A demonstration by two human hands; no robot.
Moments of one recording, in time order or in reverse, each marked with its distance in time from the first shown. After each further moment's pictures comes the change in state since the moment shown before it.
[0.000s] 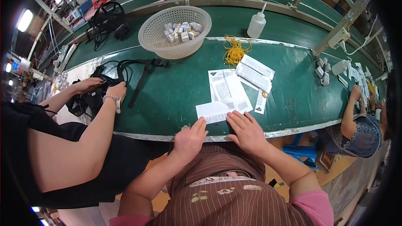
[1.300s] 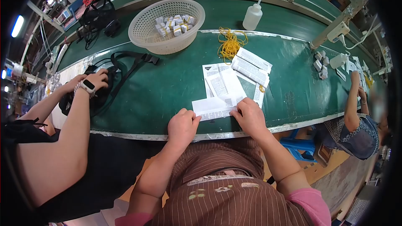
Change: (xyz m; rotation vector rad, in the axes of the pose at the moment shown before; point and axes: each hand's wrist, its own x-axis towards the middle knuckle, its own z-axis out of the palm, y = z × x) left_hand 0.031 -0.015 0.010 -0.265 -0.092 -0.400; right_hand 0.028 0.022 0.007 0.201 0.161 0.427
